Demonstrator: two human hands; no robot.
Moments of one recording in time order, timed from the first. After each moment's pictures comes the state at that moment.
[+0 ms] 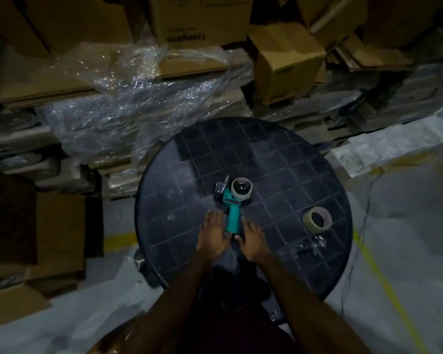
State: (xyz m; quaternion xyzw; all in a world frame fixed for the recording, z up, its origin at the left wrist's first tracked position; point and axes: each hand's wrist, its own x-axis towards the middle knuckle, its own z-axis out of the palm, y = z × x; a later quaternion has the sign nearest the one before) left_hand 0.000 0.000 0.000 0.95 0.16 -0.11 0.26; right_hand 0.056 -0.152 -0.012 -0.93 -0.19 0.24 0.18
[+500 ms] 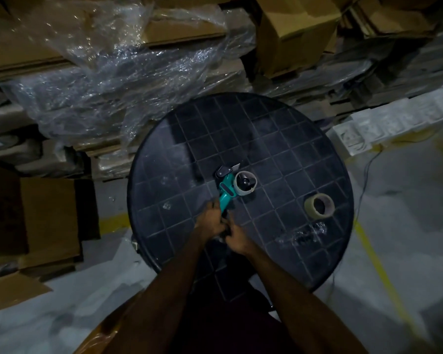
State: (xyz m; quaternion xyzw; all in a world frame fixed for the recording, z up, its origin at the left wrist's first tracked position) left_hand 0.039 0.023 -0.020 0.91 0.18 -0.24 0.30; right_hand 0.048 -0.112 -0.022 -0.82 -0.09 0.44 0.36
